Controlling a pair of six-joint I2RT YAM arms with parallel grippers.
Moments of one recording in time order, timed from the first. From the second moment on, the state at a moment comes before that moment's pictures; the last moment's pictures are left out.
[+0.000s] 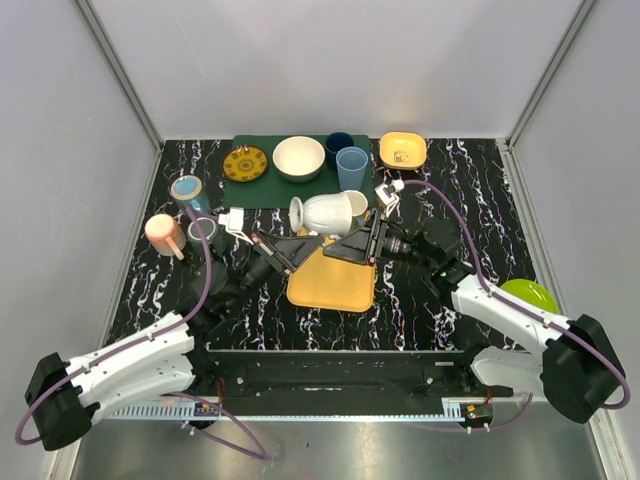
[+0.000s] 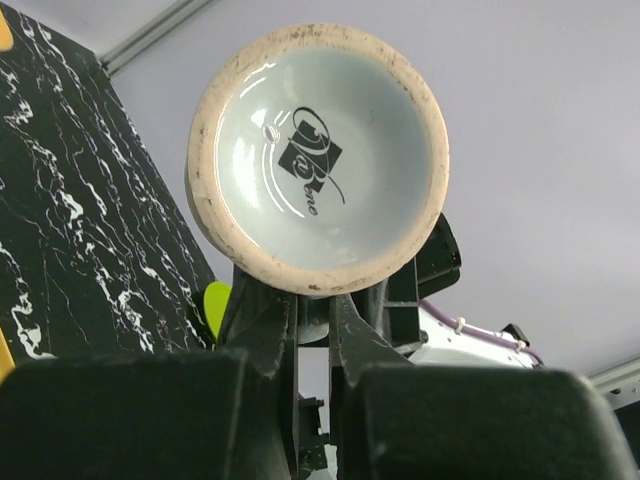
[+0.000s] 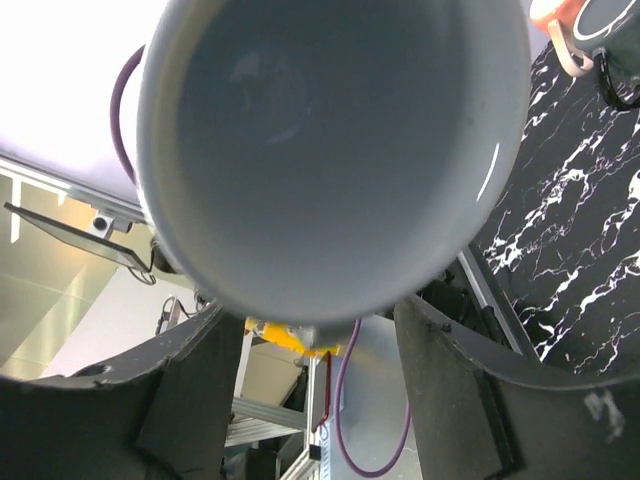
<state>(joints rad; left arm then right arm) -0.88 0.79 0.48 0.59 -0.07 -1.07 0.65 1.14 0.65 0.68 -0.69 1.23</state>
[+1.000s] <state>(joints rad) -0.97 0.74 0.42 0.62 -0.14 -1.10 0.68 1.05 0.65 0.58 -0.61 1.10</state>
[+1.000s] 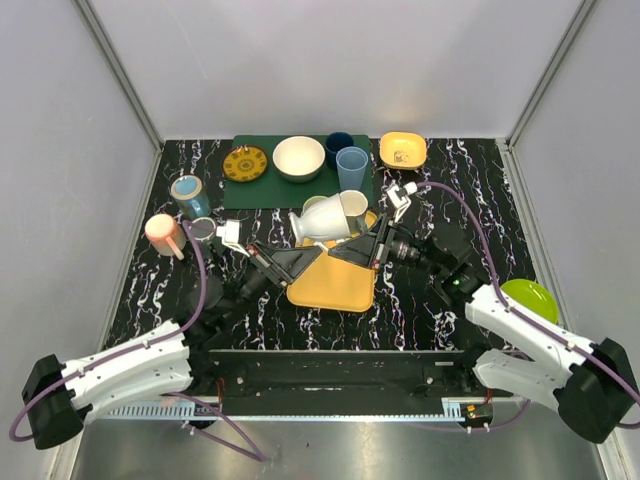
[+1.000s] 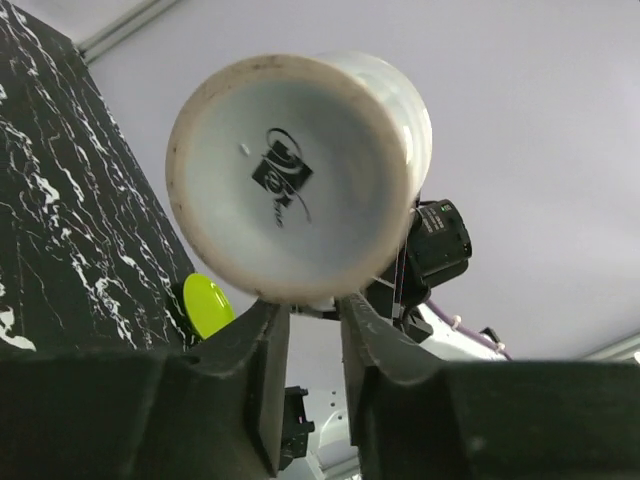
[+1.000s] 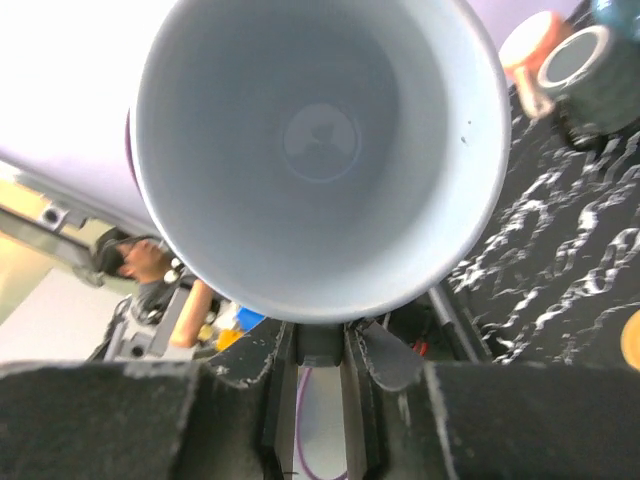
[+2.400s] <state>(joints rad) -0.96 0.33 0.43 -0.42 -0.56 -1.07 0.68 1.40 0.90 -0.43 0.12 0.46</state>
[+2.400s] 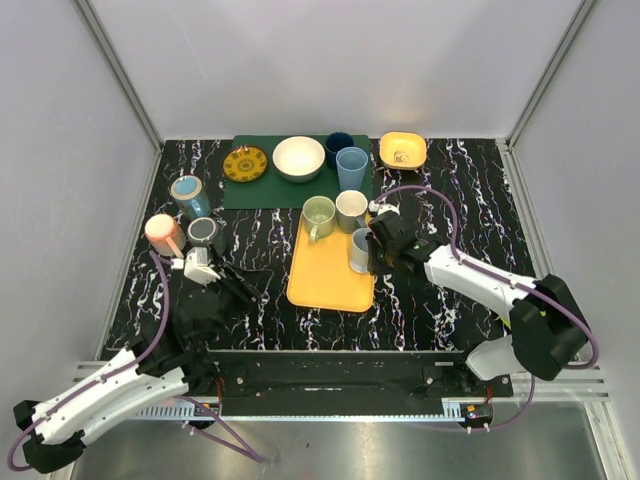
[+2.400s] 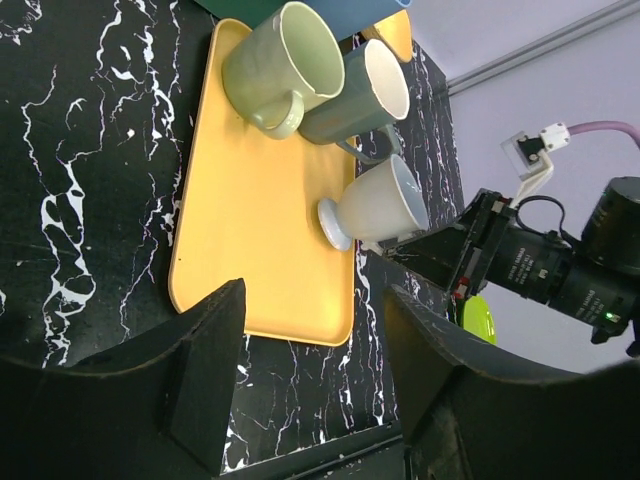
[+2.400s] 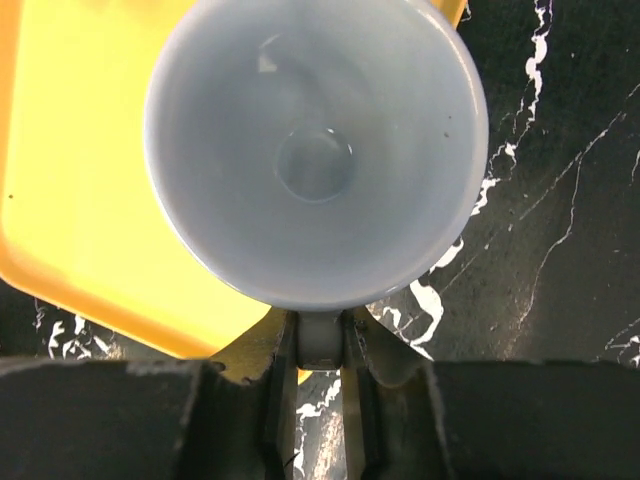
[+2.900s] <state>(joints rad) -0.96 0.26 0.45 -0.52 -0.62 -1.07 0.74 1.54 0.92 -0.29 0.26 0.40</state>
